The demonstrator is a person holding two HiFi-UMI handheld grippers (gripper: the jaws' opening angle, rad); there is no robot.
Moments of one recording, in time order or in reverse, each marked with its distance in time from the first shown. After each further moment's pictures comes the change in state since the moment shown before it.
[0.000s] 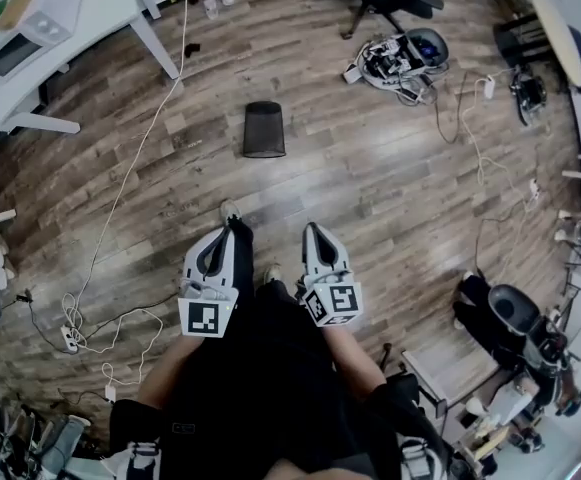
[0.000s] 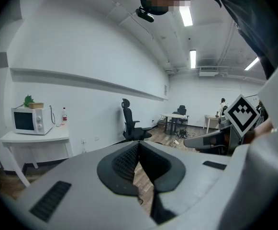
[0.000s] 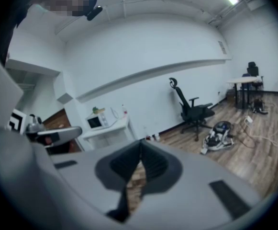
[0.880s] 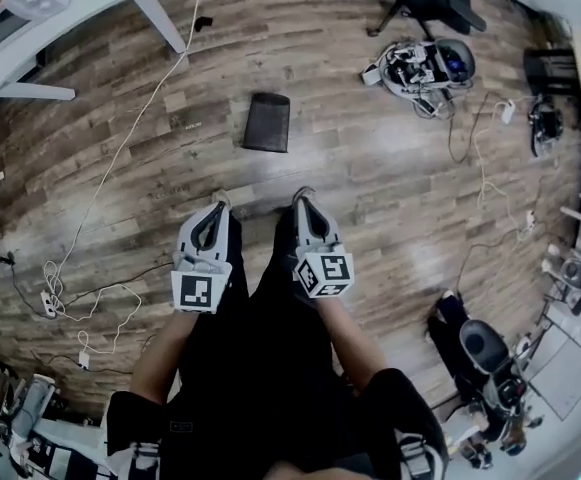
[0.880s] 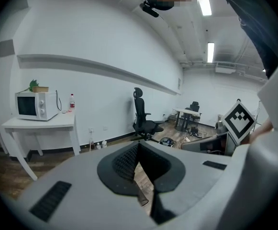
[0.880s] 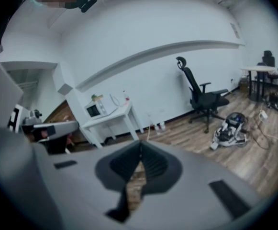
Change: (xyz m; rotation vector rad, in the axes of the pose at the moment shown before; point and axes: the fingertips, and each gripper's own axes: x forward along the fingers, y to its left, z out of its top) left arm 0.124 0.060 -0.040 -0.098 0.084 0.116; right arm 0.154 -0.062 -0.022 -0.013 0.169 0.099
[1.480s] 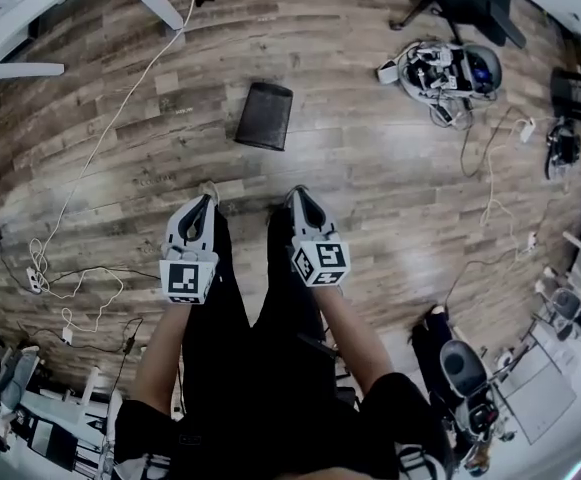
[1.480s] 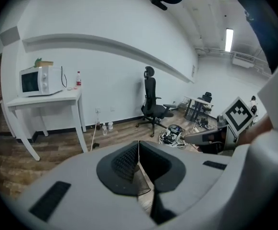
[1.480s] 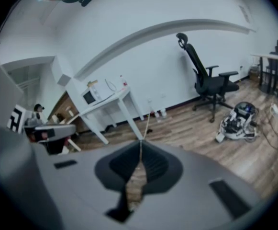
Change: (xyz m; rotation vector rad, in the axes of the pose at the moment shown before) left arm 0.106 0.029 -0.110 -0.046 0.157 0.099; right arm 0.110 -0.098 -0.064 -0.015 0.149 0.077
